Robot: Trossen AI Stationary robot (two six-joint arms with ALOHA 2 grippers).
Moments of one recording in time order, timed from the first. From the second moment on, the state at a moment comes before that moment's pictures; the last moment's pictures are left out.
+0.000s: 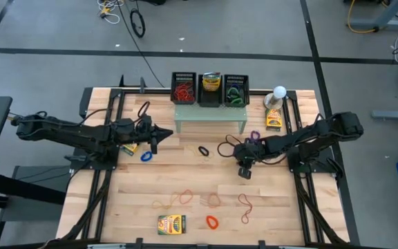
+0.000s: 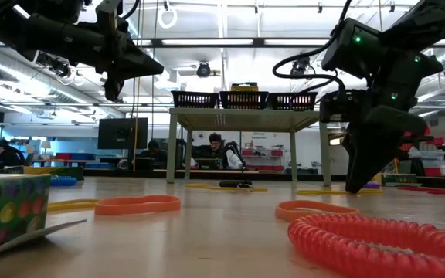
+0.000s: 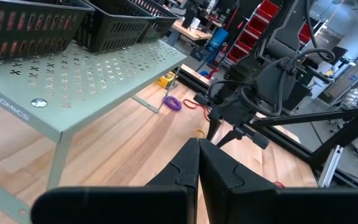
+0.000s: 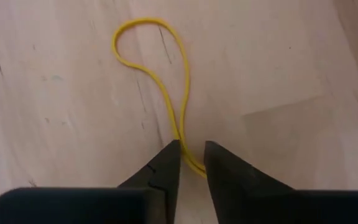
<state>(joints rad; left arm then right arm) 0.03 0.88 0.33 0.41 -0.22 -0.49 0.09 1.49 0.59 -0.24 0.05 0.32</state>
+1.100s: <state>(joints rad) -0.02 1.15 0.51 0.41 -0.14 -0.45 0.06 1.45 1.03 -0.23 0.08 0.33</state>
